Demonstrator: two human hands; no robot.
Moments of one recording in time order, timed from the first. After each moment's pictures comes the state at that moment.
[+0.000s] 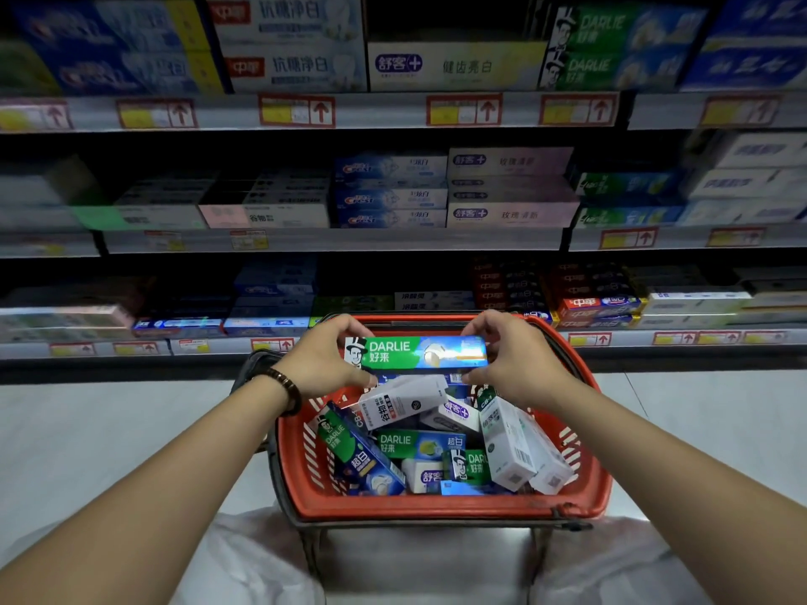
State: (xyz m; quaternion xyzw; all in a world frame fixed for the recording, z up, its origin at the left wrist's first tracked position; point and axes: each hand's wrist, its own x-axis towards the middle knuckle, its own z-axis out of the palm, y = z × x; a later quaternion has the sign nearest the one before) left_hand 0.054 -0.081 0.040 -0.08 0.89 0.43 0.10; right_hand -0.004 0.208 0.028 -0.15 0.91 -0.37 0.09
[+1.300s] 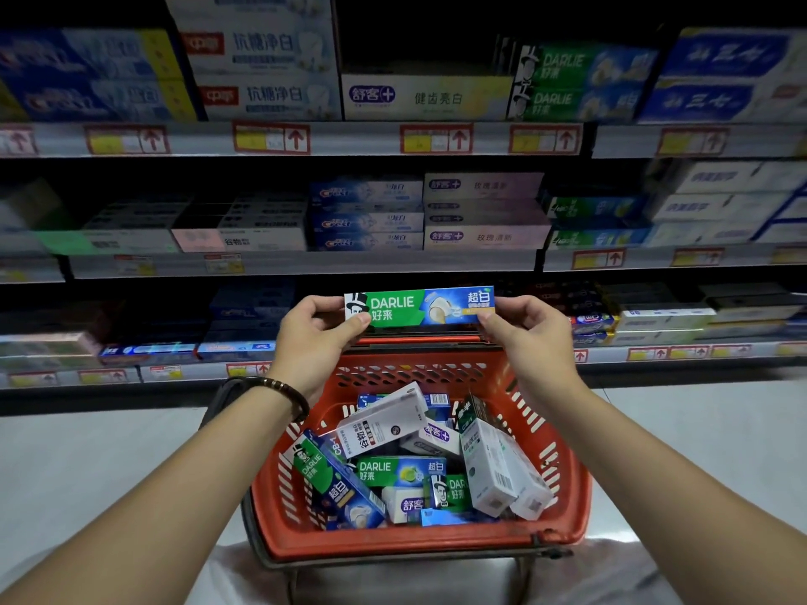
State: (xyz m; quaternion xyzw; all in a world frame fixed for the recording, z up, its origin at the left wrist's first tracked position) left_hand 0.025 -0.042 0.058 -0.18 0.68 0.71 -0.09; right_hand -0.012 0.218 0.059 0.05 0.69 -0.72 -0.03
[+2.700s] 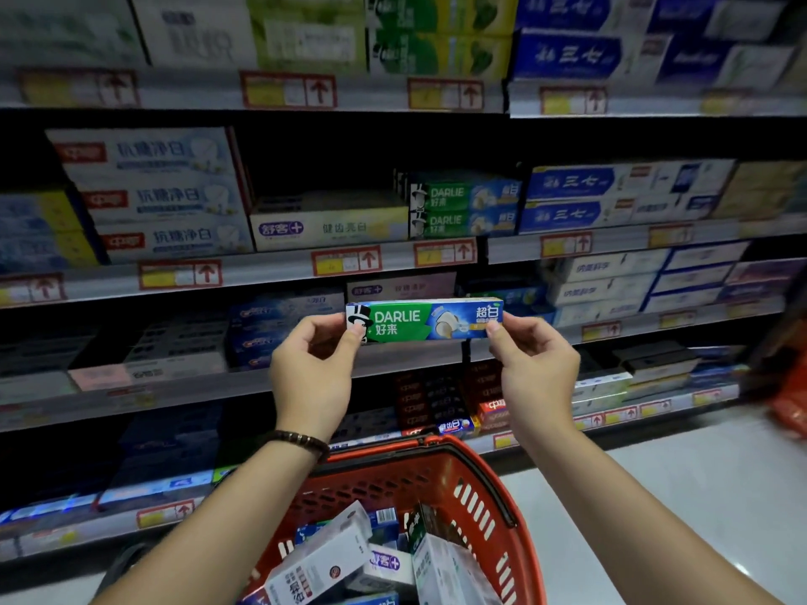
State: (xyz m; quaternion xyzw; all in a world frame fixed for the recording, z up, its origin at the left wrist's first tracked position) left_hand -0.055 0.055 0.144 -0.06 0.72 0.63 -0.29; right_hand -0.065 0.283 0.135 0.08 0.65 -0.71 -0.28
